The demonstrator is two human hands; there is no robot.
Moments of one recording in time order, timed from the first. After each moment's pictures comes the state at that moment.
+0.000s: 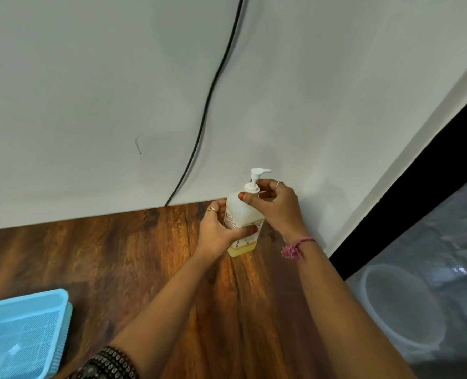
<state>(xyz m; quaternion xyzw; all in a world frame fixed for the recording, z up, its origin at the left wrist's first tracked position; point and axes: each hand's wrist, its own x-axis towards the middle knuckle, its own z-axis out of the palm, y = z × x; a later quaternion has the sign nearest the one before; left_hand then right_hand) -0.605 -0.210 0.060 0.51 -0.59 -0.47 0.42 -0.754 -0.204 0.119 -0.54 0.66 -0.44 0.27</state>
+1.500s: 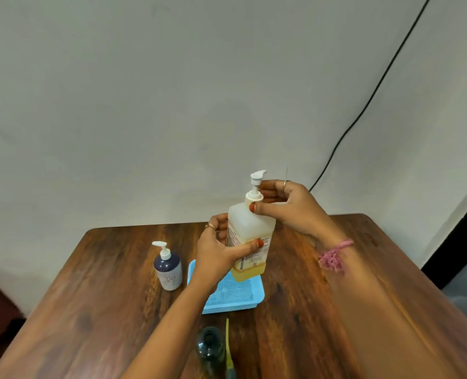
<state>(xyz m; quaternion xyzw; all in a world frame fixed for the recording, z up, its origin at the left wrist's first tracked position) -0.179 0.008 0.192 0.49 -0.56 -0.43 0.51 -0.340 -0.003 0.279 -0.63 0.51 -0.44 0.40</state>
